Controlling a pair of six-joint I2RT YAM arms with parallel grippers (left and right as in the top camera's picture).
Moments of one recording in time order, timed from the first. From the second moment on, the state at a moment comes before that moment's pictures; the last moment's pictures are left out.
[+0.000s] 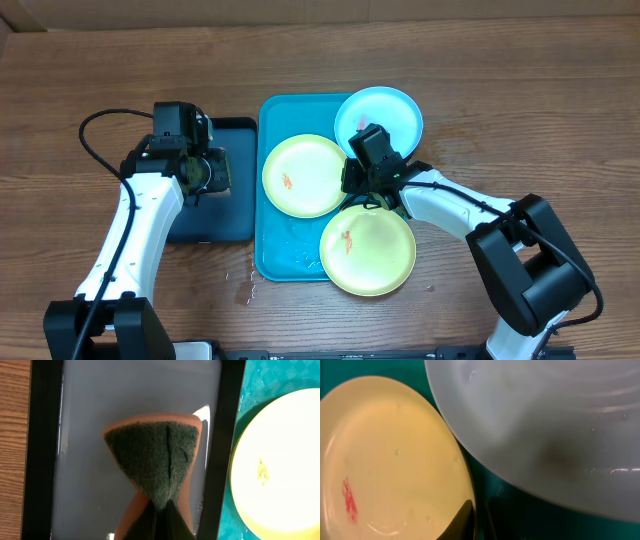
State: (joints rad) left arm 0.02 1.53 1.09 -0.75 0.02 -0.15; right arm 0.57 1.89 1.05 -0.18 -0.03 0.67
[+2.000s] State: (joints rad) left arm -0.31 1.70 1.09 -0.53 0.09 -0.39; right arm 0.57 1.89 1.05 -0.17 -0.03 0.69
